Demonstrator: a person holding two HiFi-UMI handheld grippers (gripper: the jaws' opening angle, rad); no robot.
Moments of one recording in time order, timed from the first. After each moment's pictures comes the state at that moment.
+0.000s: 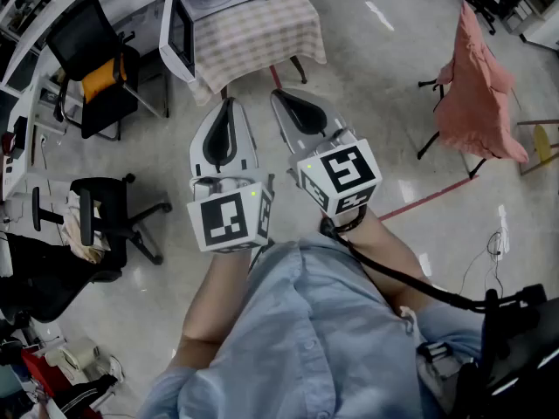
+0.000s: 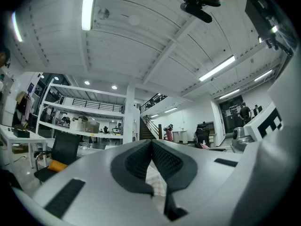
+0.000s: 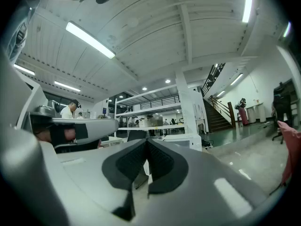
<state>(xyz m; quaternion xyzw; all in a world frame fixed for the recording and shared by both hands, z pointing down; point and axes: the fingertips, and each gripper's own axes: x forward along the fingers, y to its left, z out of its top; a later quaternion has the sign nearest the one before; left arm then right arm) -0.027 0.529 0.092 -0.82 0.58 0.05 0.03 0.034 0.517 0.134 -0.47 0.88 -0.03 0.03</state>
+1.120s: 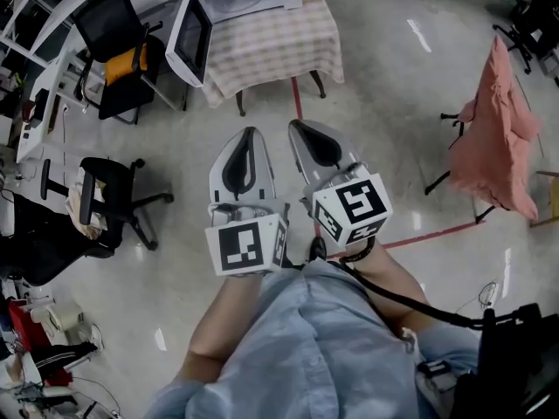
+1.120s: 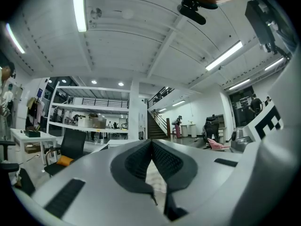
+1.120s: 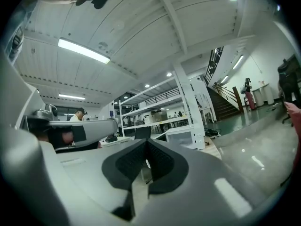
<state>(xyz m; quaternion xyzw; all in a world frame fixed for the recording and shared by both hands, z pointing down) 0.065 0.515 0.115 -0.77 0.64 0.01 0.02 0.125 0.495 0.159 -0.41 0.91 -0.09 0.04</state>
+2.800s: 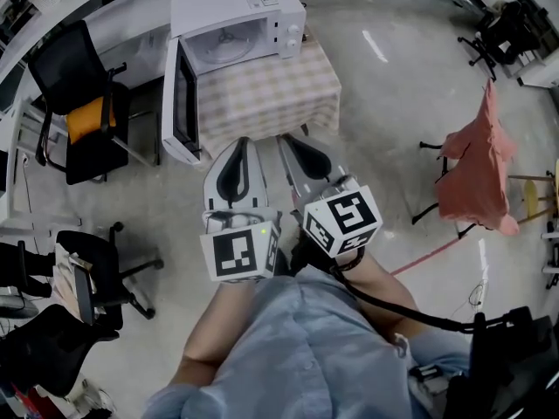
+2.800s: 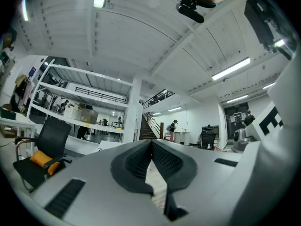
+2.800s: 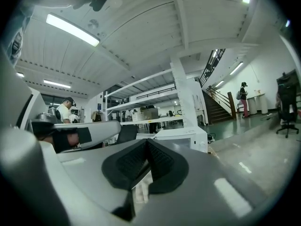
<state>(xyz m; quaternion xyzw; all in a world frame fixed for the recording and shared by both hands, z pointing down) -0.063 0.254 0.126 -0.81 0.58 0.06 -0.02 0.001 0.248 0.161 -0.47 0.88 -0.07 0.00</state>
